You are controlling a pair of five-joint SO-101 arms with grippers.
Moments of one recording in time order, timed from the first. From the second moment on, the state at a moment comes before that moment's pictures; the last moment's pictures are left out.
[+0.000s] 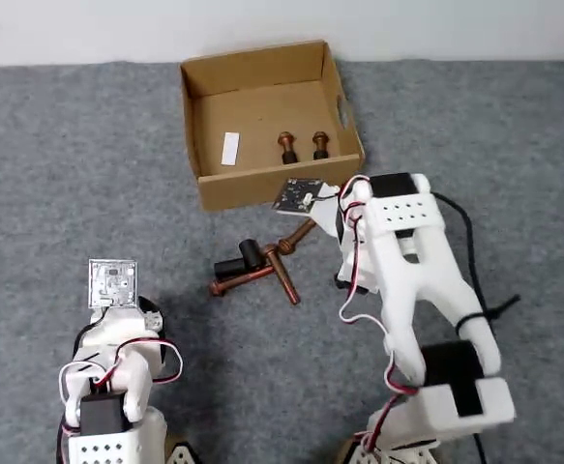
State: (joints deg) left arm -9.4 -102.9 96.8 63.7 3.5; right arm -12.0 2.5 14.3 81.8 57.0
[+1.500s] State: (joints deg) left arm -9.4 -102.9 96.8 63.8 3.5; right arm -14.9 12.0 14.5 77.7 40.3
